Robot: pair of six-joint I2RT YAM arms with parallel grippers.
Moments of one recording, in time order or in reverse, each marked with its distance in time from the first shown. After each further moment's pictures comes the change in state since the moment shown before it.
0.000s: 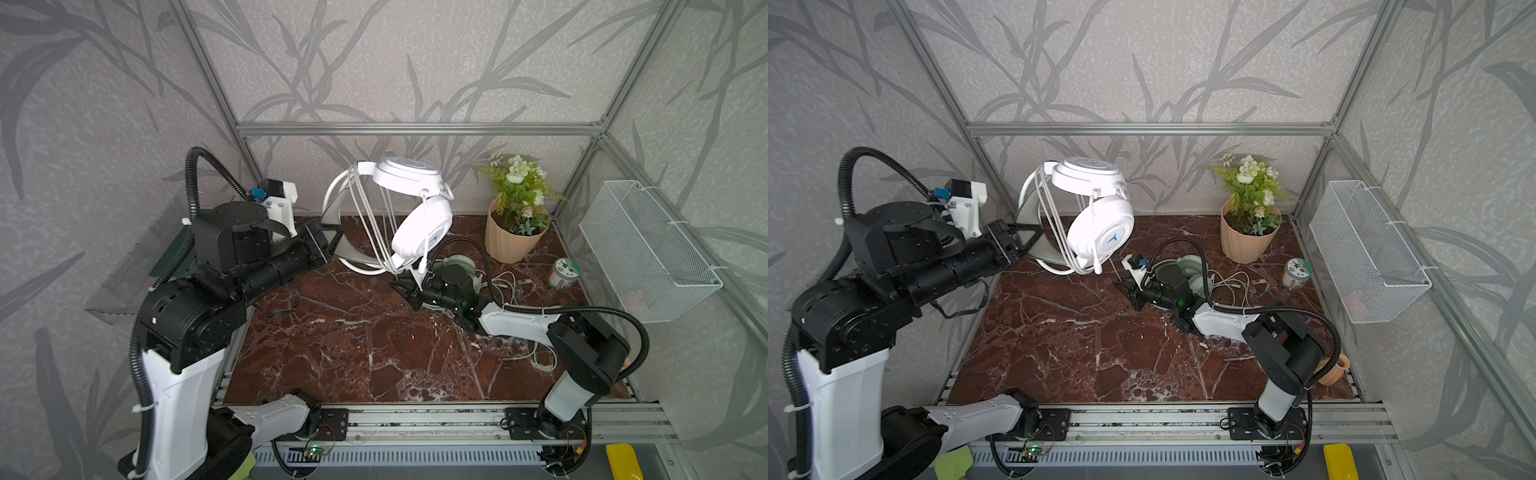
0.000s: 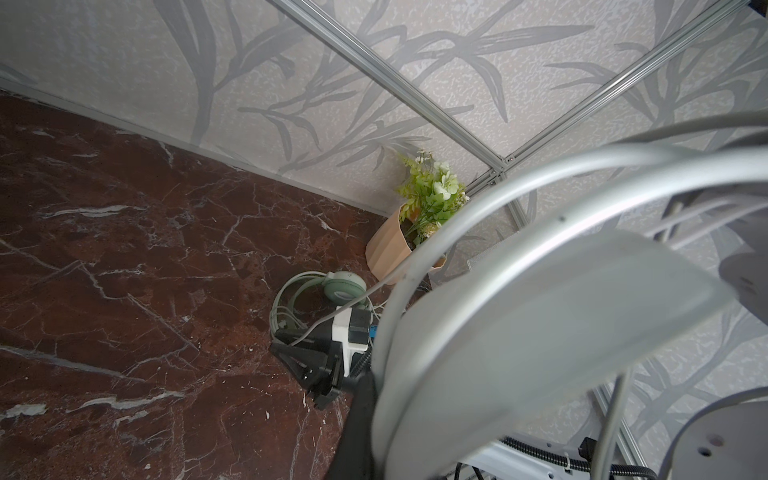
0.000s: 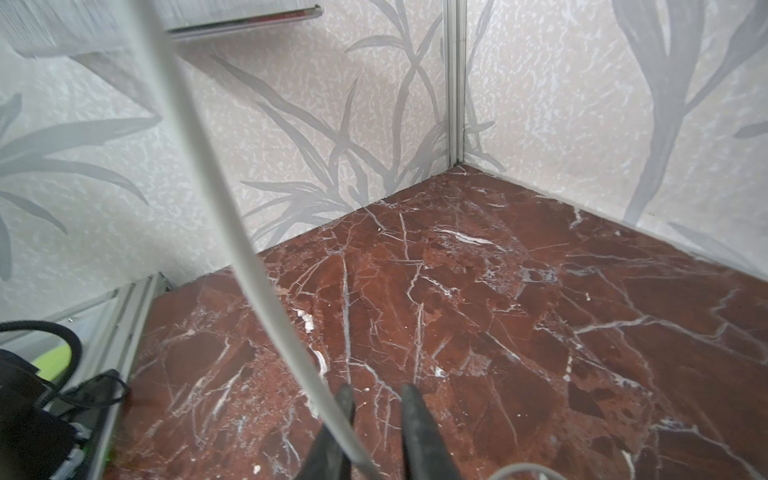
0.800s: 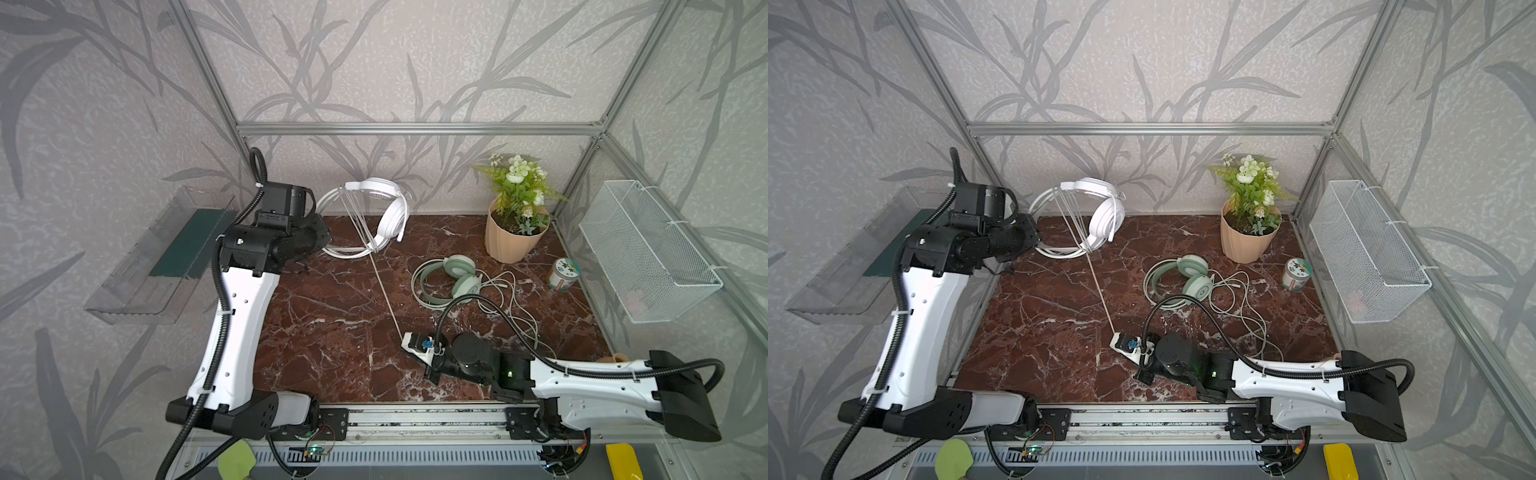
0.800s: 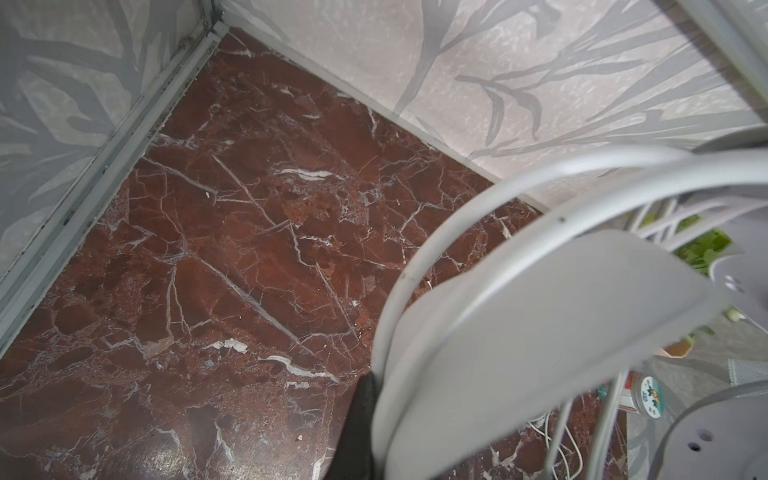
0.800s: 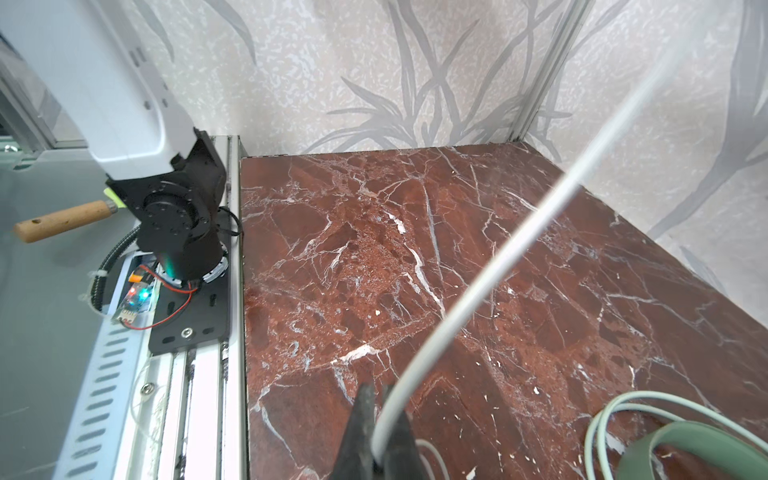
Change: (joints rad) left arm 0.323 0.201 -0.242 -0.003 -0.102 0.124; right arm 0.533 -0.552 -0.249 -0.481 0.465 -0.246
